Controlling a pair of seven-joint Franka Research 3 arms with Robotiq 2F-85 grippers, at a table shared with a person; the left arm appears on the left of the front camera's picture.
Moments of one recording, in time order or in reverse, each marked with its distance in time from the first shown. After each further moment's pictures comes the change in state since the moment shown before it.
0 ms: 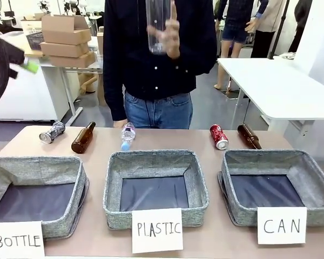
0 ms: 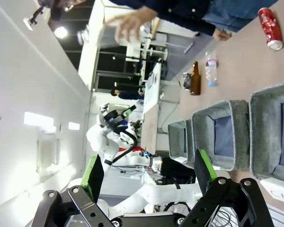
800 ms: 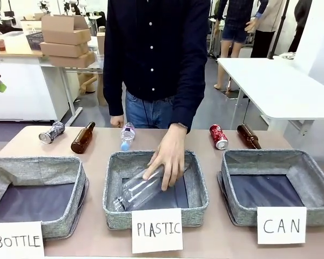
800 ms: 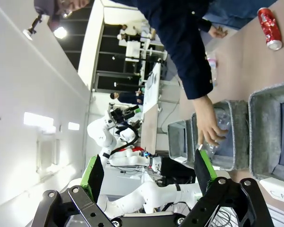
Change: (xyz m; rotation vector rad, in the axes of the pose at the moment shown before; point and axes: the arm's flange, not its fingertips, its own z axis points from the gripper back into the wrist) left arm -0.005 0.068 0.002 0.270 0.195 -0.124; right arm 0.001 -0.001 0.000 -0.002 0.001 -0.003
